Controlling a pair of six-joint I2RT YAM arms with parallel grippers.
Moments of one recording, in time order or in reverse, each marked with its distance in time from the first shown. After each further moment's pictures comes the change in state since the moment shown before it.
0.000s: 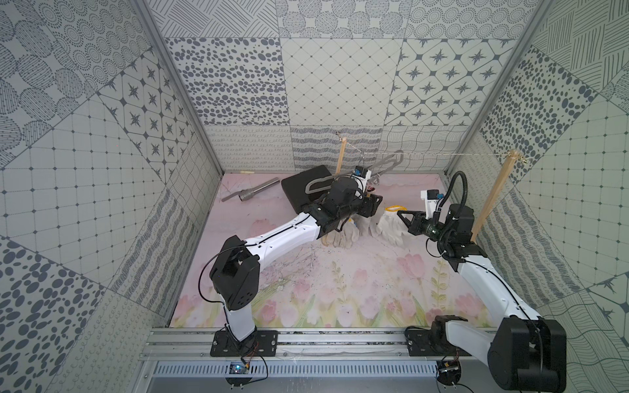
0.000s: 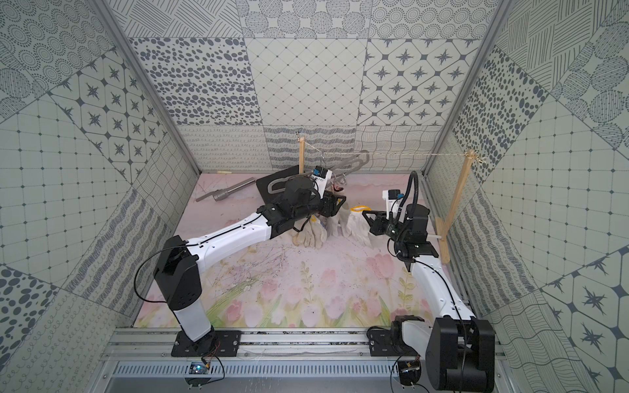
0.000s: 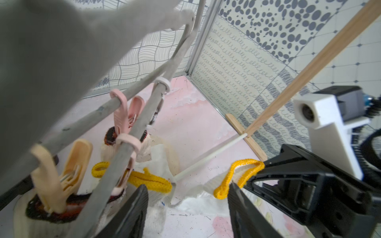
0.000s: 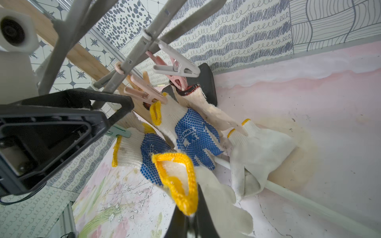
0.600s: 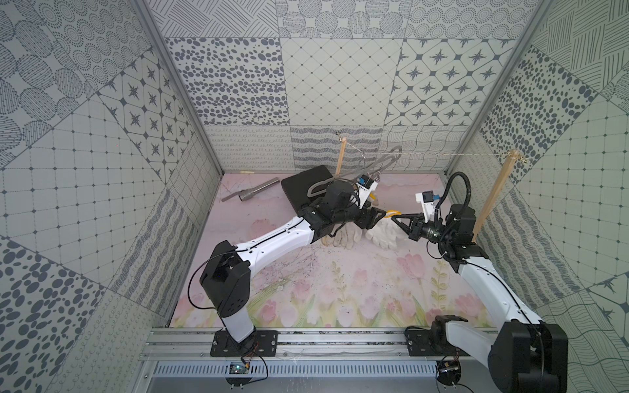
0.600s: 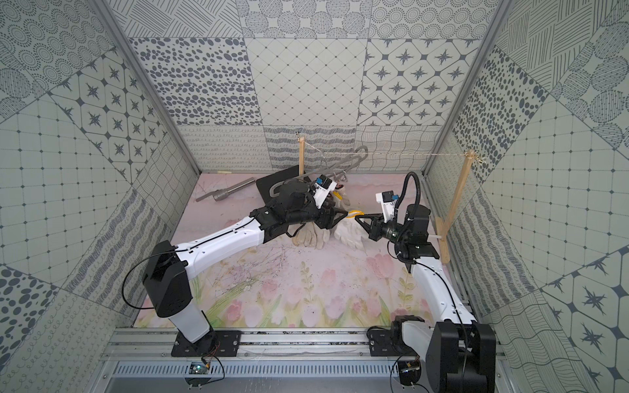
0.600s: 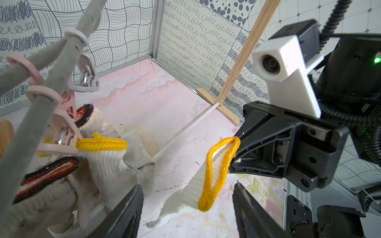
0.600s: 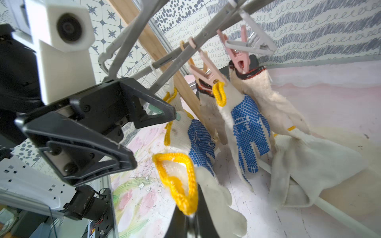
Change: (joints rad) left arm 0.000 -0.067 -0.074 -0.043 0.193 0.159; right arm 0.000 -0.019 0.000 -0.006 -0.256 -0.060
